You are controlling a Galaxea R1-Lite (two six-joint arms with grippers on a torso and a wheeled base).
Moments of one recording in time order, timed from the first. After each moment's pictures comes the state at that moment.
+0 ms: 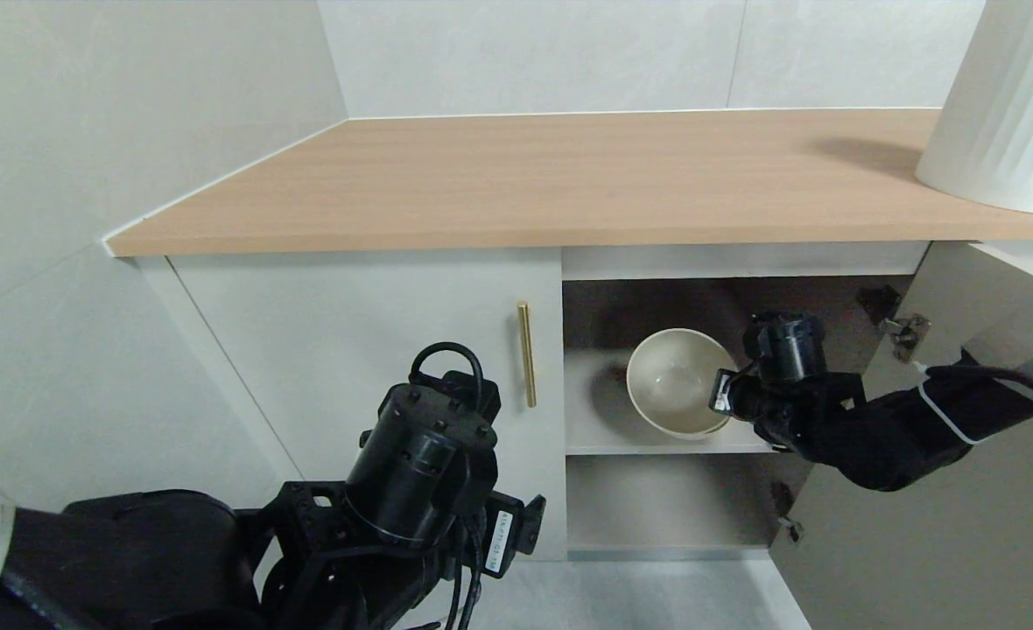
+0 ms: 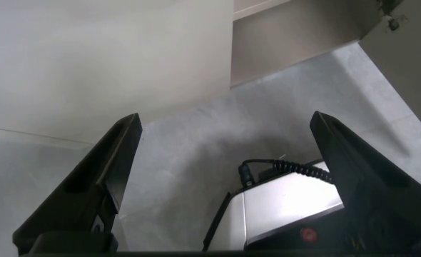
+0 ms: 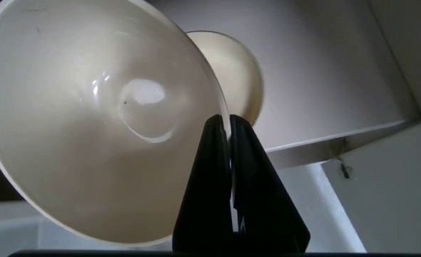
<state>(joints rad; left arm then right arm) -0.86 1.72 -0.77 -0.25 0.46 -0.29 0.39 2.10 -1.00 -0.59 -0.42 0.46</state>
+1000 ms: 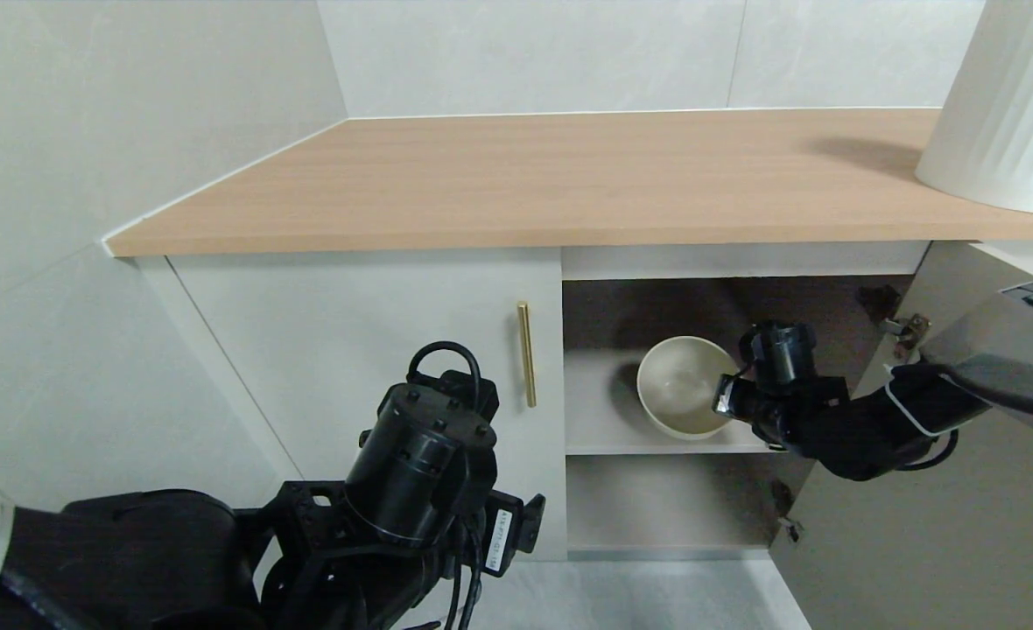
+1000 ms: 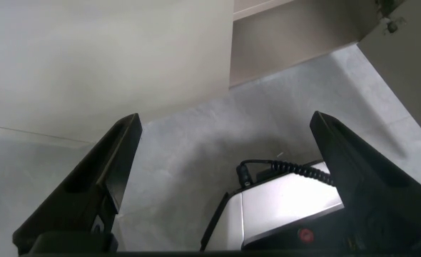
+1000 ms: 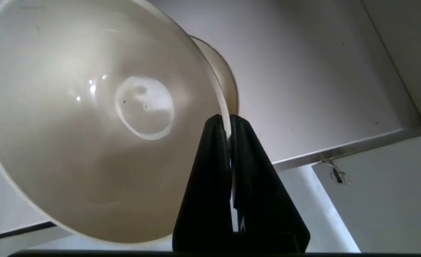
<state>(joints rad) -0.86 1.72 -0.77 -0.25 0.46 -0.30 0.34 2.21 -1.08 -0.59 -0.41 0.46</state>
